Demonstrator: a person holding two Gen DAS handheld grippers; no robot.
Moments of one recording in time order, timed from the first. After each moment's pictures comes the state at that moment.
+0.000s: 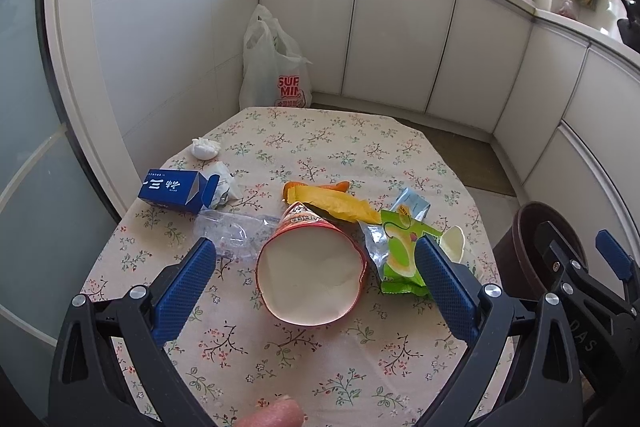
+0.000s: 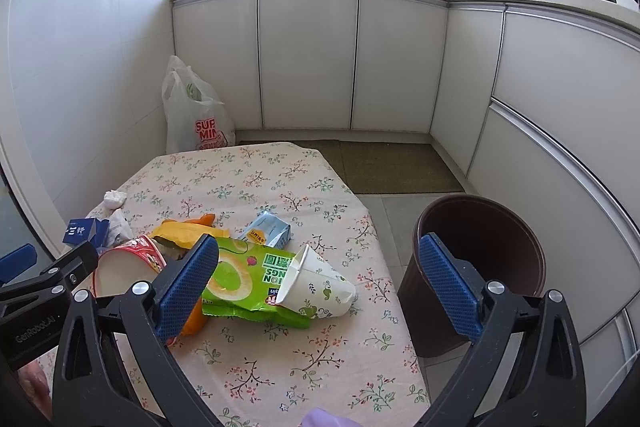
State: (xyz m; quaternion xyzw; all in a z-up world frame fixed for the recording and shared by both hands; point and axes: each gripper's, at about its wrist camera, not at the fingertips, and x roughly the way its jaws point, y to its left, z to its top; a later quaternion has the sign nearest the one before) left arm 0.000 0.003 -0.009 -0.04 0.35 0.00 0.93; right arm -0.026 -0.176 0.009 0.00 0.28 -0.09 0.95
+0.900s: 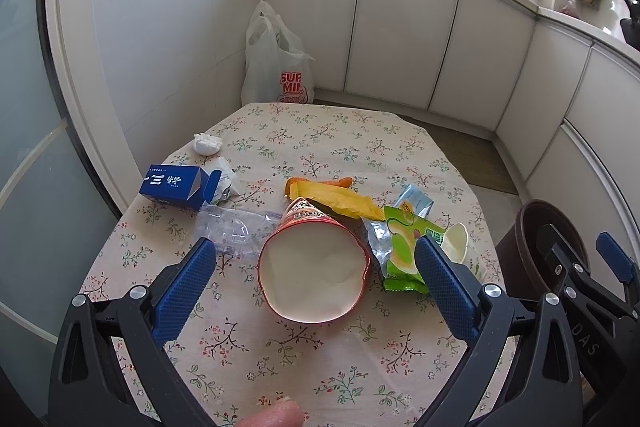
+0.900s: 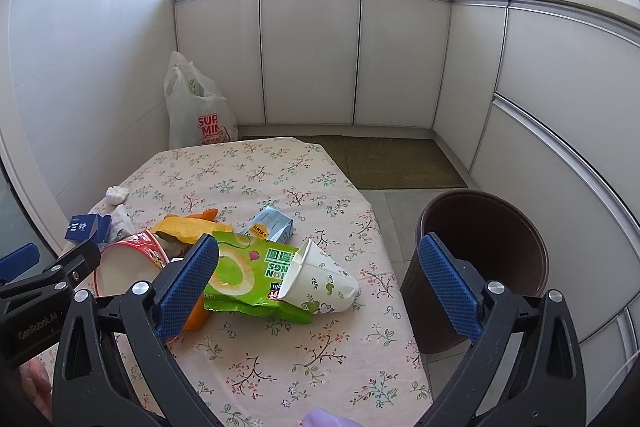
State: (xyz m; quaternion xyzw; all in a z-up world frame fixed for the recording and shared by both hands) left arm 0.002 0.006 -0.013 -0.05 0.36 0.01 0.93; right arm -0.025 -0.175 0.005 0.01 0.29 -0.08 0.95
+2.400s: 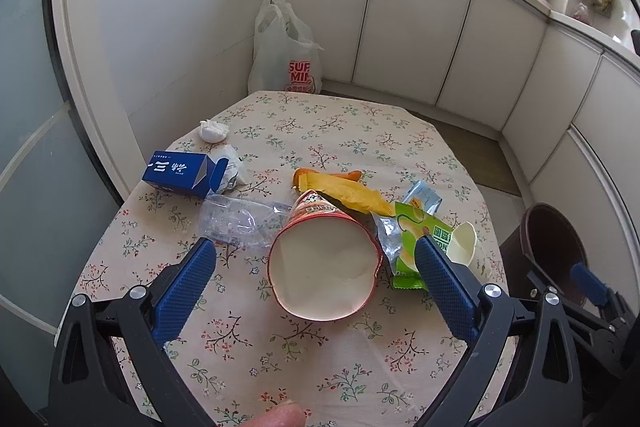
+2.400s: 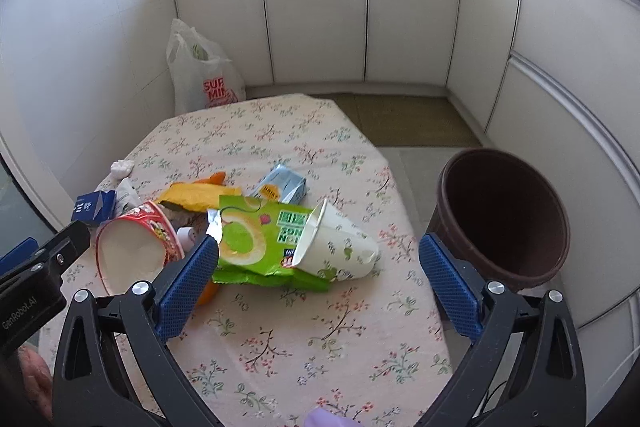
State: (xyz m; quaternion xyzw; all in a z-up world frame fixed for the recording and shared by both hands) left arm 0.010 0.020 -0.014 -0.07 0.38 0.02 0.92; right arm -0.001 -0.177 -0.021 0.06 0.39 -0.05 0.92
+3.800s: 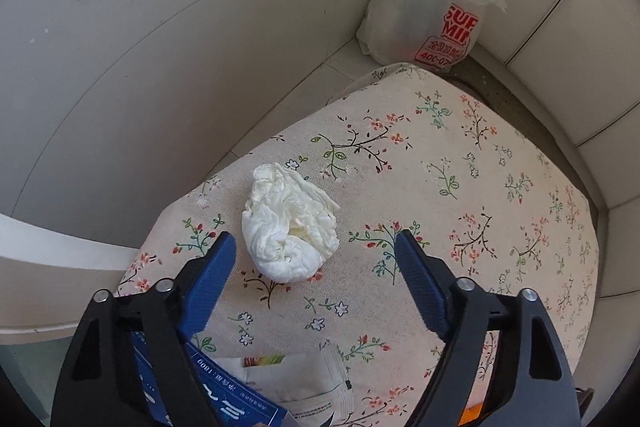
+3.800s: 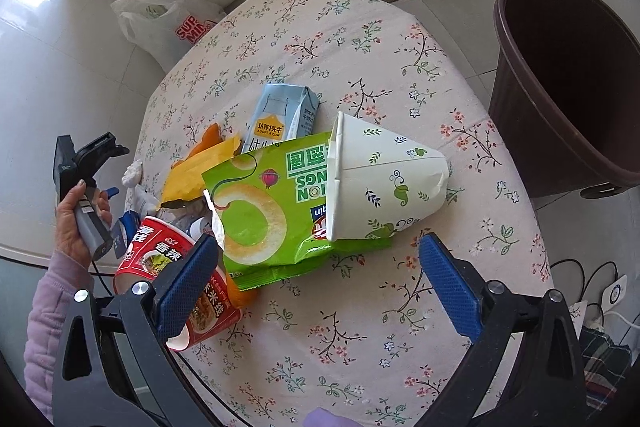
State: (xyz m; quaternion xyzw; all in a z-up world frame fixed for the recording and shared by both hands) left arm 0.338 0.208 -0.139 -0.17 0.55 0.17 0.80; right arm 0.078 -0.211 -0.091 0.26 0.55 -0.02 0.79
